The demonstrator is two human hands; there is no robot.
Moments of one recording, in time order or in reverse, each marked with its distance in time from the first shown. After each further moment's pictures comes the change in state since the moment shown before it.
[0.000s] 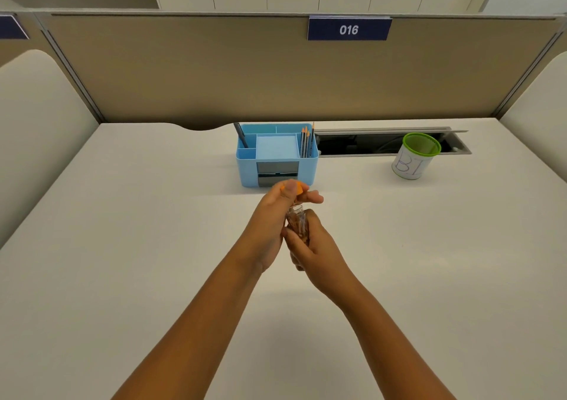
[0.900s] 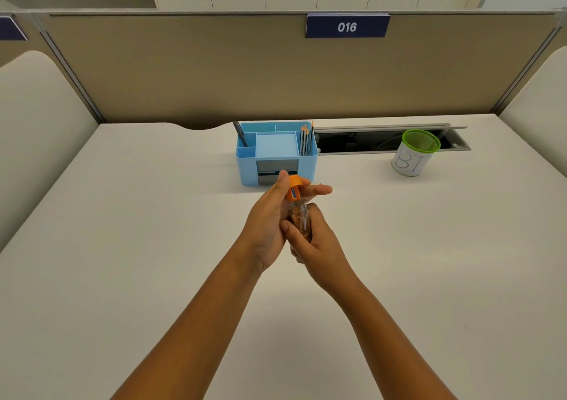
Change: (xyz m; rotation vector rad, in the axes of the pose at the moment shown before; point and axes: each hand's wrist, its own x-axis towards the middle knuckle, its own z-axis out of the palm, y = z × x) left_hand 0.000 -0.001 0.000 -0.183 -0.068 -0.012; right_hand -0.001 -0.004 0.001 0.062 0.039 -0.064
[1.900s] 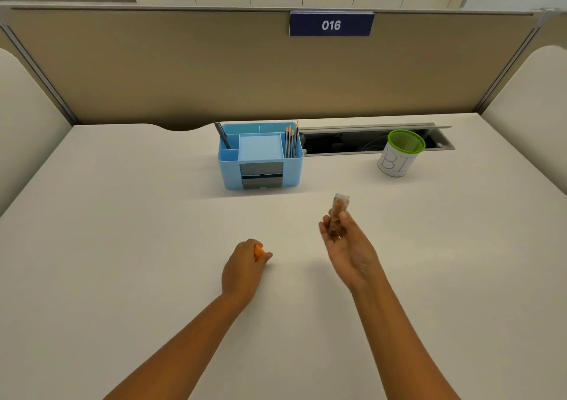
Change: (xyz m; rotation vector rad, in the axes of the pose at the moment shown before) left_hand 0.012 -0.126 -0.072 1.105 0.395 -0.174; right_hand 0.018 0.063 -0.067 1.142 0.459 0.340
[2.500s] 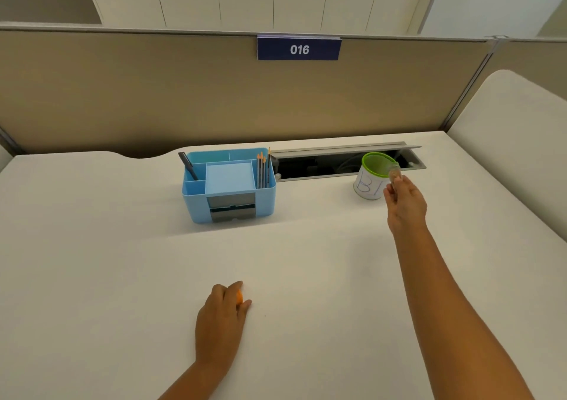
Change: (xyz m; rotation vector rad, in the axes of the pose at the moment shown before) left_hand -0.001 -0.008 0.018 0.283 0.034 0.214; right_hand 0.117 -0.155 -0.023 -0.301 0.391 -0.493
